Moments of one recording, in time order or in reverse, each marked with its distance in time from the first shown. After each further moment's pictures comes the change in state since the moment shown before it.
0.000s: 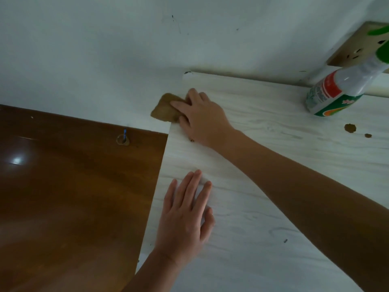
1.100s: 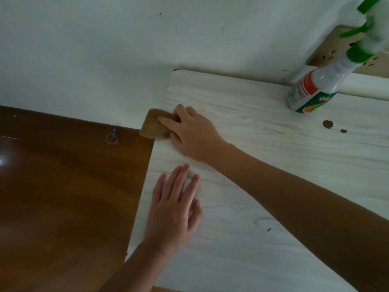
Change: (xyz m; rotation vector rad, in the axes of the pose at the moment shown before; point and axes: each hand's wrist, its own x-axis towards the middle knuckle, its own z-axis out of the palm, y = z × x) left_hand 0.003 -0.001 0.001 0.003 0.023 0.022; right_hand -0.042 -0.010 -0.003 0.022 -0.053 -0.113
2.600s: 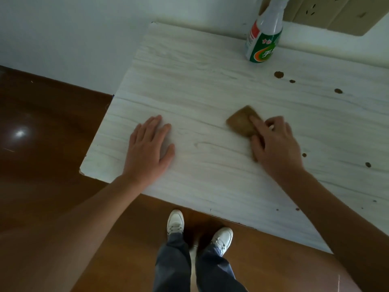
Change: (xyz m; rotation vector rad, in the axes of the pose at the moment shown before) left_hand -0.037 0.095 0.009 0.000 -0.027 -0.215; right_hand -0.332 0.075 -0.081 -0.025 0.094 0.494
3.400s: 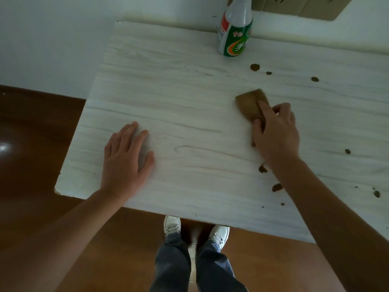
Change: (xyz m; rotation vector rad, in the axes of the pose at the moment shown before) left_hand -0.001 -0.002 0.004 0.020 0.035 0.016; right_hand 0.016 0.028 -0.008 -0.035 0.036 0.334
